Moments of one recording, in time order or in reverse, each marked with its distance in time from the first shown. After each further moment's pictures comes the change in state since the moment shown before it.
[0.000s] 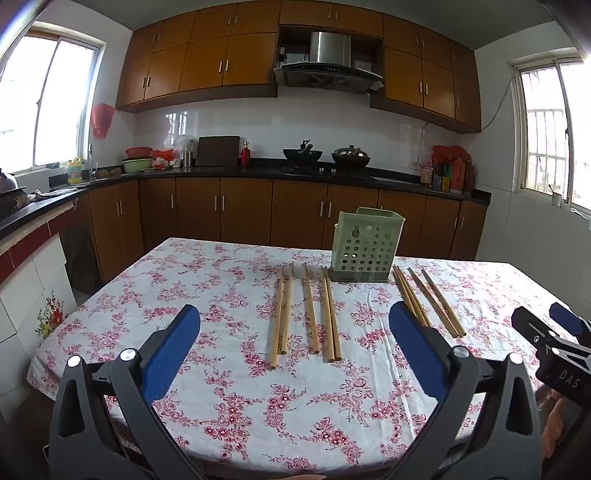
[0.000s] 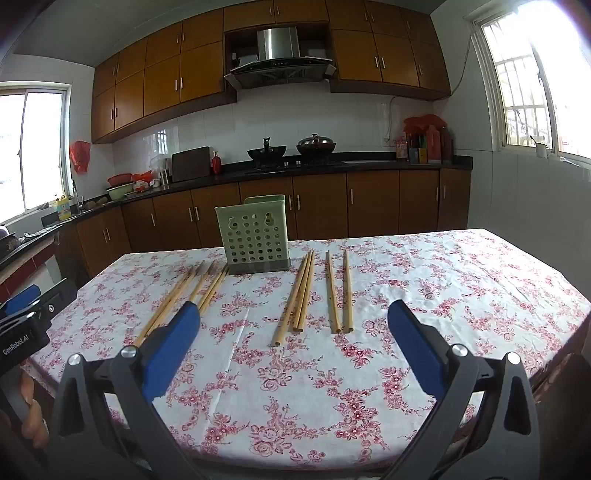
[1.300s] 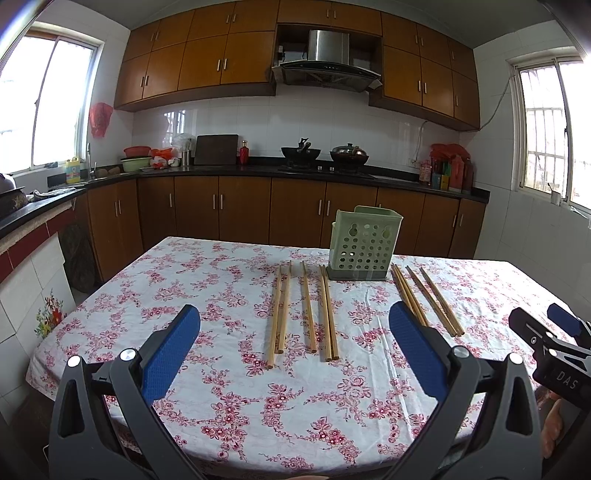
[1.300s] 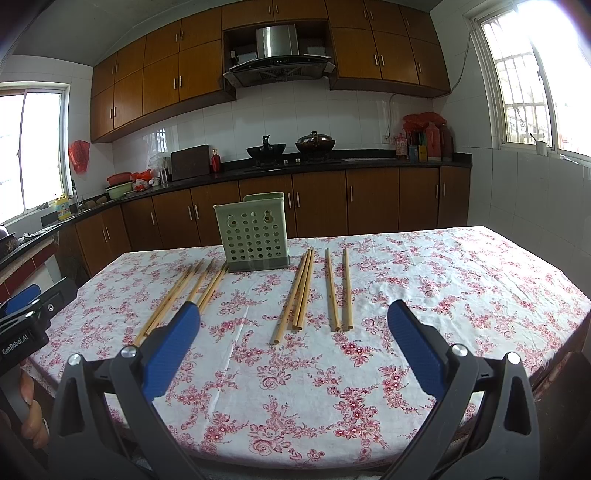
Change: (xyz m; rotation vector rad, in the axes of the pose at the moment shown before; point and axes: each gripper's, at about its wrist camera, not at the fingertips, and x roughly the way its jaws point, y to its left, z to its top) left arm -0.004 0.007 -0.005 0.002 0.003 -0.009; right arm 0.001 -0.002 0.000 0.002 0.007 0.000
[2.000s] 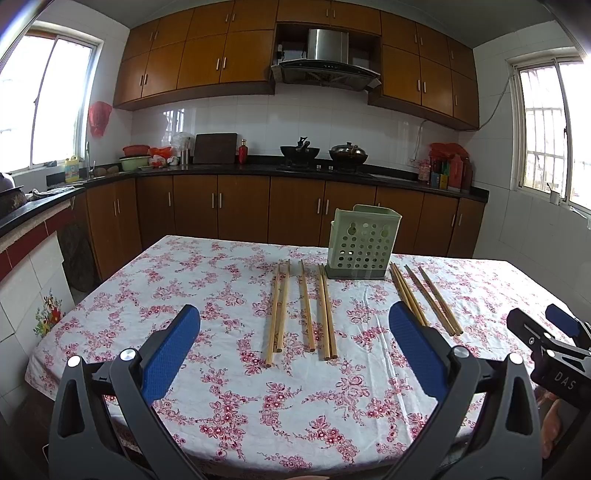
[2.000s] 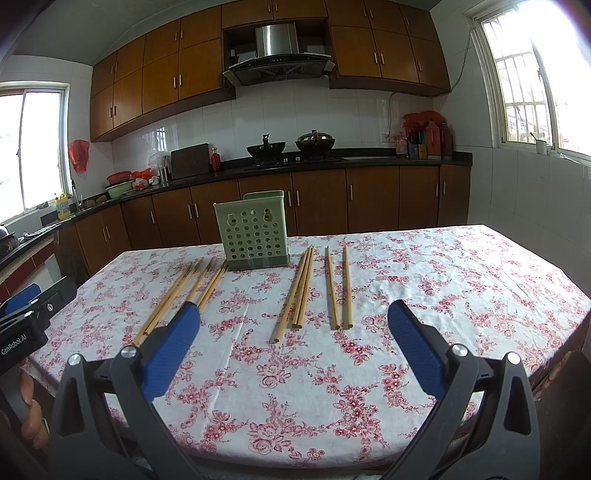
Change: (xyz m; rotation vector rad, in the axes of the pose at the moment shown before) left arm 0.006 -0.012 0.003 -0.002 0.007 0.001; right arm 0.001 0.000 -0.001 0.000 0.003 0.000
